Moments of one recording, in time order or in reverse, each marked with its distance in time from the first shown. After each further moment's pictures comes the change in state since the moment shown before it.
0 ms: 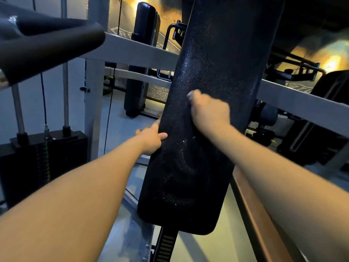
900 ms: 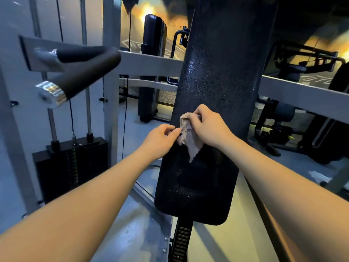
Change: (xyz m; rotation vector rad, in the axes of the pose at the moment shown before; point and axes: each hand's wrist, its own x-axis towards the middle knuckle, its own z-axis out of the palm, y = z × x) left_hand -0.093 0.030 -0.016 -0.413 0.212 0.087; right_hand -0.040 -0.019 -0.040 0.729 -0.311 0.278
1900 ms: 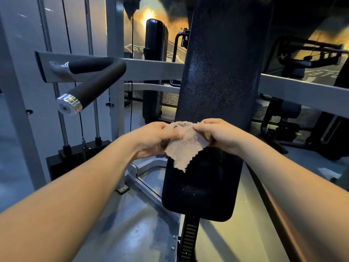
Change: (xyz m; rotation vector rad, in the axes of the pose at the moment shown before) left_hand -0.030 0.039 -0.052 -0.555 -0.493 -0.190; right_hand -0.031 -0.005 -0.026 0.698 -0.367 0.300
